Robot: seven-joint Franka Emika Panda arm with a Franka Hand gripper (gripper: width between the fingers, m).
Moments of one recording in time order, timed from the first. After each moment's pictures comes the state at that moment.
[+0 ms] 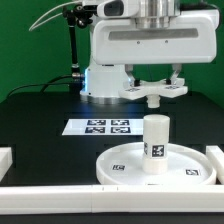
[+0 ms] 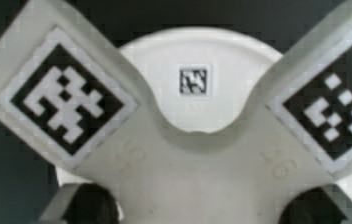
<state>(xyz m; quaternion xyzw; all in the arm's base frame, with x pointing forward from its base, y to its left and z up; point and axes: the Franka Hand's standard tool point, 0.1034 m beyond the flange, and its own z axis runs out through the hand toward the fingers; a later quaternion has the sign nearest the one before) 0.529 0.050 0.135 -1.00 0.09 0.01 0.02</state>
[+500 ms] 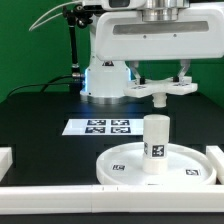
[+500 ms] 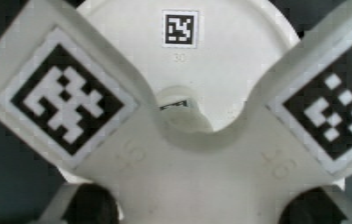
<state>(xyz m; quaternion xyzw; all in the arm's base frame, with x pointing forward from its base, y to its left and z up) 0.556 0.053 0.142 -1.00 0.08 0.00 0.02</state>
